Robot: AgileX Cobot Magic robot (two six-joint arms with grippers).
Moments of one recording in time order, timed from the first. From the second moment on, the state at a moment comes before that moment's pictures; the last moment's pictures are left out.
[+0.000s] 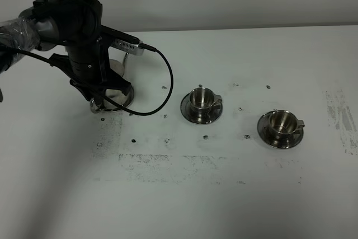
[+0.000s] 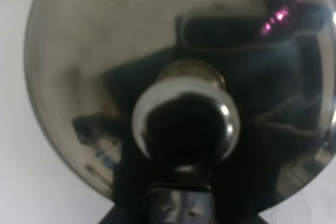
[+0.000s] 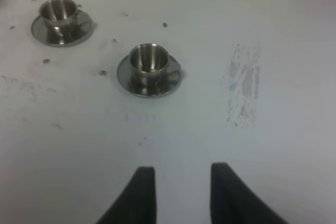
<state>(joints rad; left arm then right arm) -0.31 2.24 -1.79 0.14 1.11 0.09 0.03 0.02 -0.50 0.06 1.08 -0.14</state>
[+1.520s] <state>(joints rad) -0.47 2.22 -2.10 0.14 1.19 0.94 0.03 0.02 -0.50 0.06 1.08 -0.14</state>
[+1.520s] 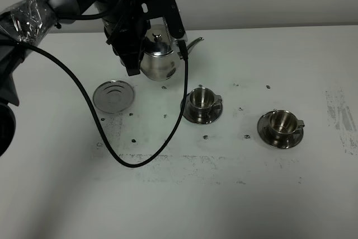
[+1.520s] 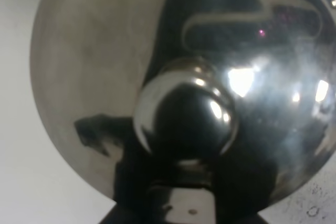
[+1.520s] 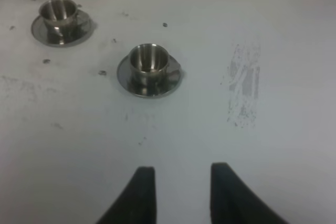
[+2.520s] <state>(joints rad) -0.64 2.27 -2.10 0.20 0.91 1.27 0.03 0.02 -0.50 0.06 1.08 -0.14</state>
